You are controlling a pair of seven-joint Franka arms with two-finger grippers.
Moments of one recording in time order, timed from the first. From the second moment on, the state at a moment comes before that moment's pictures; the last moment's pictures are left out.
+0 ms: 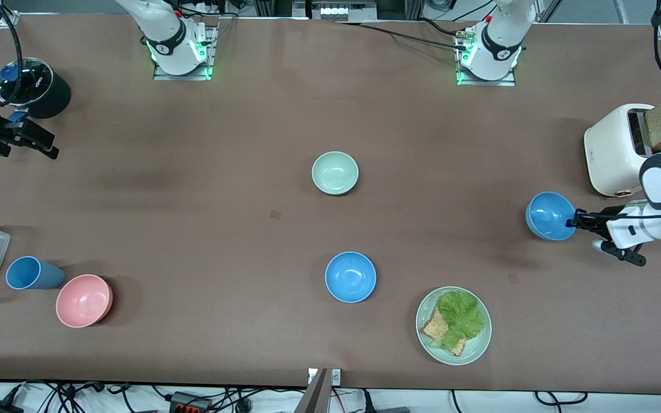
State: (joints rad) left arm 0.46 0.57 -0.24 -1.65 -0.04 1.93 0.58; right arm -0.05 -0.03 -0.01 -1.74 0.00 1.75 -0.02
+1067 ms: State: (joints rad) left arm 0.45 0.47 -0.76 -1.66 -0.09 1.83 -0.37; right arm -0.07 -0.03 -0.01 -1.74 0.00 1.75 -0.02
